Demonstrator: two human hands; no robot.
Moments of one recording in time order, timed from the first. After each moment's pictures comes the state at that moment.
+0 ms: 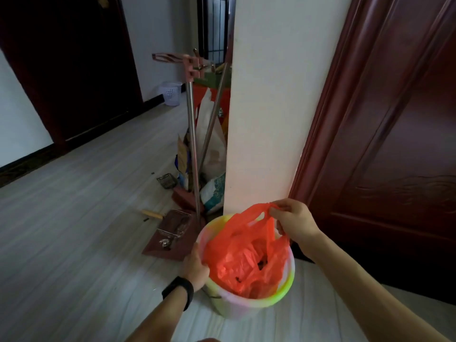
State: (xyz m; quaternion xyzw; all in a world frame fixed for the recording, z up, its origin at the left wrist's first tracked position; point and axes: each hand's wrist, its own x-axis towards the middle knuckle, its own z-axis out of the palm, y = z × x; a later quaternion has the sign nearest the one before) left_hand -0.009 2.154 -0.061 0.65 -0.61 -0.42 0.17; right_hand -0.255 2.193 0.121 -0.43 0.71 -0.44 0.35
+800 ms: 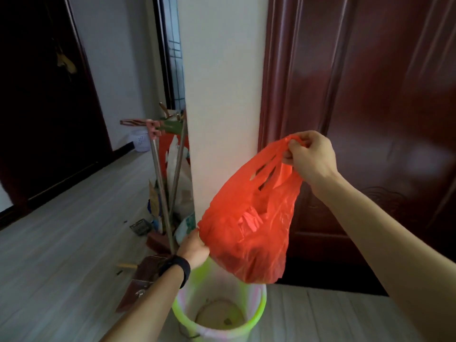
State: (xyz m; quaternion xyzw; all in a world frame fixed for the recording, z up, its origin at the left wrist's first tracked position) left_hand -0.089 2.137 0.117 0.57 -0.72 -0.35 0.19; right_hand -0.316 2.245 0.336 -0.40 0.65 -0.64 0.09
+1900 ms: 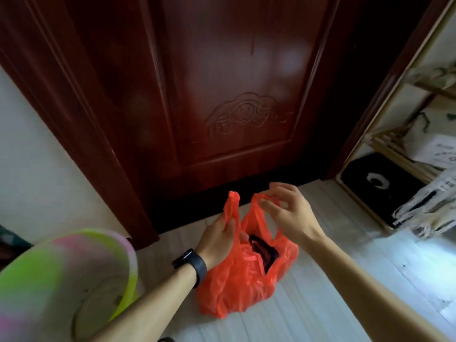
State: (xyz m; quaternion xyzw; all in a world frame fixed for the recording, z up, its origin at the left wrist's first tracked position) left_hand -0.405 2.288 -0.008 0.20 -0.80 -0.56 0.12; right_hand -0.517 2.421 0.080 -0.27 0.82 -0.47 0.18
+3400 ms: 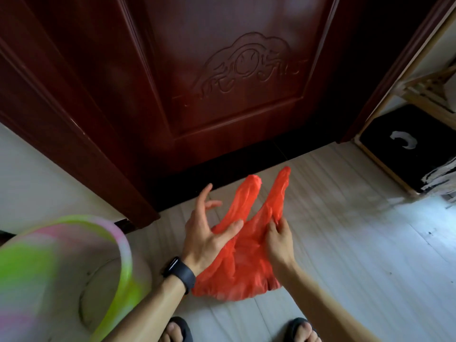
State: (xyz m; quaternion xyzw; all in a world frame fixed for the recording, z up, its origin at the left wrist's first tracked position) left_hand -0.378 2.268 -0.066 0.30 -0.76 -0.55 0.19; right_hand -0.484 2.400 -0.112 0.04 0.78 -0.58 0.24
